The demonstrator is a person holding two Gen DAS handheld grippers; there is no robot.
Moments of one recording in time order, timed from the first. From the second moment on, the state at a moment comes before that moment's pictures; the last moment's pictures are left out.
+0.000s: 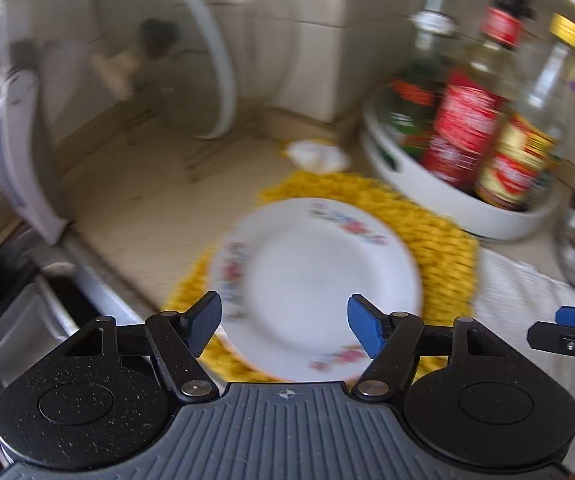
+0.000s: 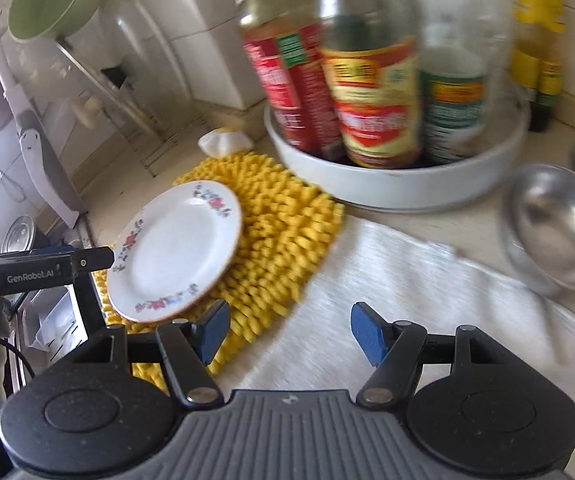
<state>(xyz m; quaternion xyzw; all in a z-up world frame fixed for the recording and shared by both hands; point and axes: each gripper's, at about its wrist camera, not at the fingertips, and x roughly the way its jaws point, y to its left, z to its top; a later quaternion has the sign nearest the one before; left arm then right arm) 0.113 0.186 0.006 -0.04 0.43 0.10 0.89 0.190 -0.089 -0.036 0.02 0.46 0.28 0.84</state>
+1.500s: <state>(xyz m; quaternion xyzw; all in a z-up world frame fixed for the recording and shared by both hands) 0.166 0.191 -0.052 -0.04 0.51 -0.04 0.86 0.222 -0.022 -0.078 0.04 0.53 0.30 0.79</state>
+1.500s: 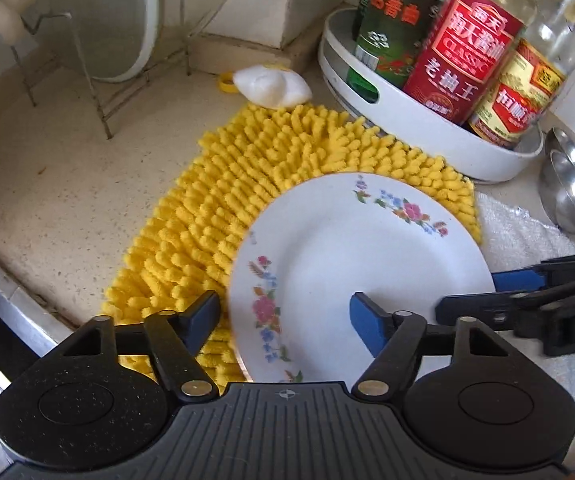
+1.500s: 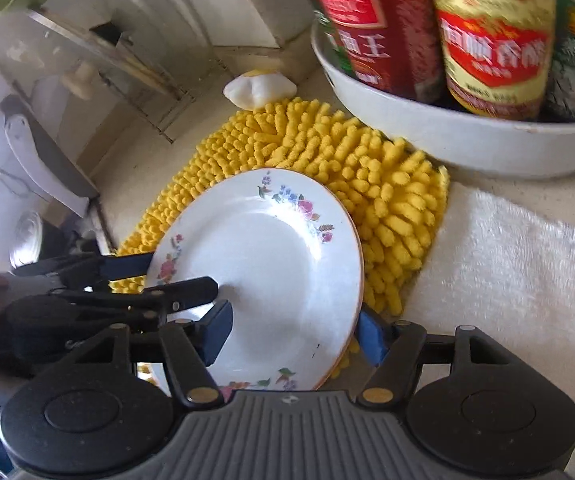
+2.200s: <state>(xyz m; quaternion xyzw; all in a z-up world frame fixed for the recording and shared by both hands) 0.148 0.144 -0.027 0.00 0.48 -0.05 0.87 0.199 -0.067 -0.060 0.07 0.51 0.26 0.82</state>
